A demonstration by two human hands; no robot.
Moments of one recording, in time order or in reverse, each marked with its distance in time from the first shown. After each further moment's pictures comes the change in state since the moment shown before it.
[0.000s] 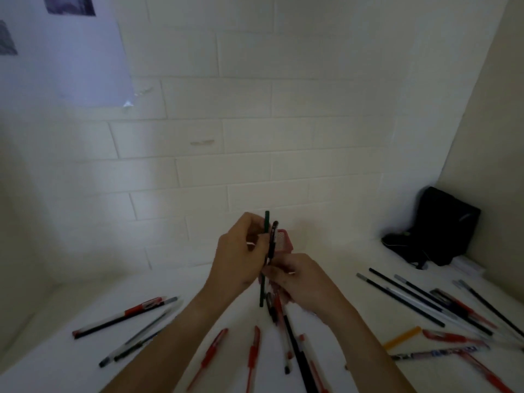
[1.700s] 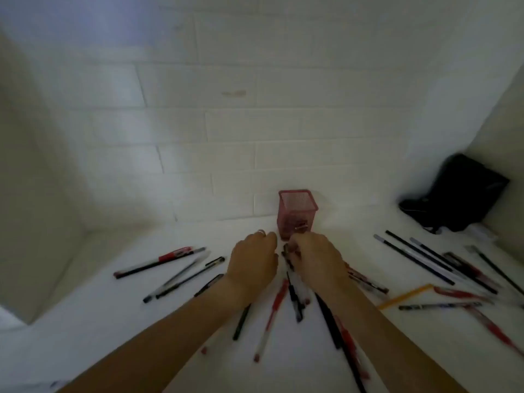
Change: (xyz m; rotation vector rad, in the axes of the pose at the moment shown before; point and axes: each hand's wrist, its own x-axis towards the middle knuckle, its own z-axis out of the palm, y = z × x) left_hand -0.057 -0.077 -0.002 0.776 -0.380 0.000; right_hand -0.002 0.025 0.053 -0.779 0.149 -0.005
